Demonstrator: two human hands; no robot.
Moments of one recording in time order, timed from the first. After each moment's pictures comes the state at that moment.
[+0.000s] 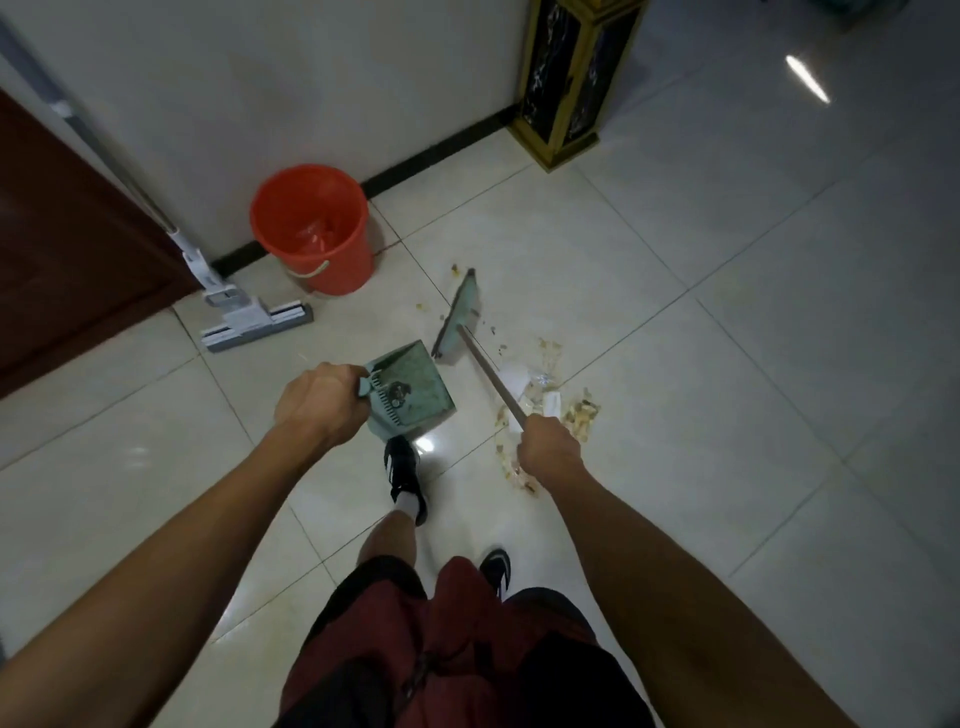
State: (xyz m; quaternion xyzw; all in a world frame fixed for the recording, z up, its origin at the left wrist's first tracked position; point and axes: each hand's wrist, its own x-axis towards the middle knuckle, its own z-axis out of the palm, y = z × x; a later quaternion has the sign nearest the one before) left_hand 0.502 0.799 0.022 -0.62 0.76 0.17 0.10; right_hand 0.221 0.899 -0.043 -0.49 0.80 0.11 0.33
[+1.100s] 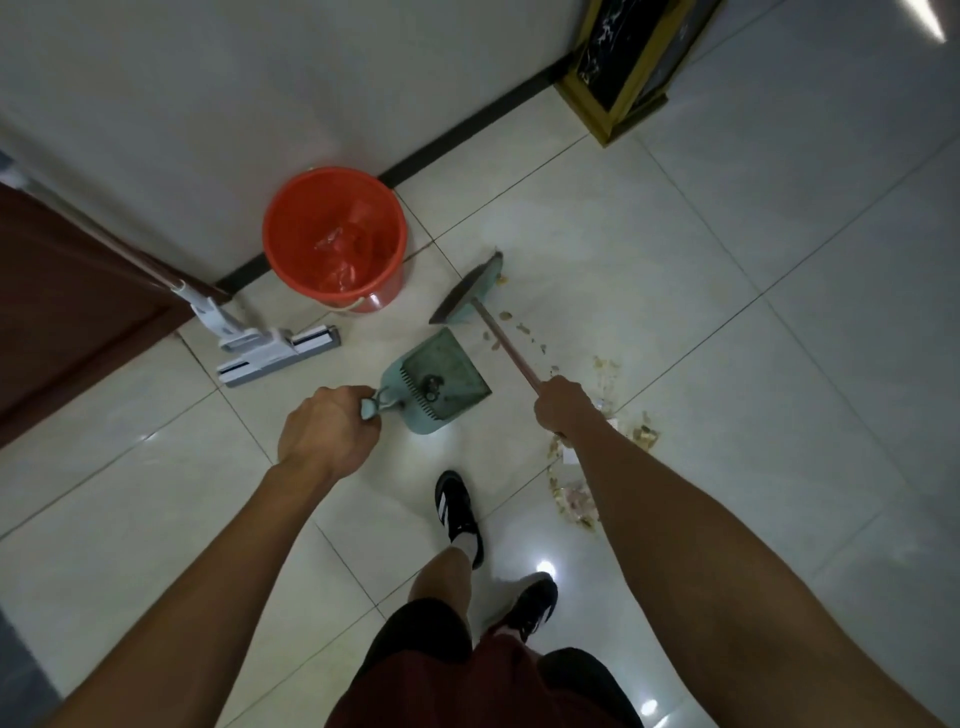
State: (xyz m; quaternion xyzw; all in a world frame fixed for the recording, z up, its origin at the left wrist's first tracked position) left_hand 0.589 0.543 -0.041 -0.65 0.69 0.30 0.11; right_hand 0.294 0.574 -0.110 -0.37 0.81 0.12 0.43
